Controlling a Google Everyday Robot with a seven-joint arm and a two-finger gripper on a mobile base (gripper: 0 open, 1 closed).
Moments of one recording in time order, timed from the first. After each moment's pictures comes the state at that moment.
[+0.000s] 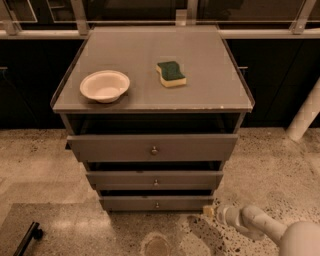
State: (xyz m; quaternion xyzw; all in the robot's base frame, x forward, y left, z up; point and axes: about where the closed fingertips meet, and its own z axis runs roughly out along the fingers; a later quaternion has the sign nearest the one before) arm 0.589 -0.267 0.180 -0.08 0.91 0.26 0.32
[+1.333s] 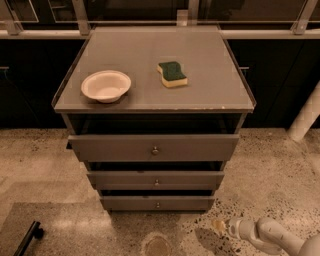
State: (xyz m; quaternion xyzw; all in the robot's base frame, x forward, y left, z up) arm 0.521 -0.299 0.182 -0.07 0.91 0.29 0.29
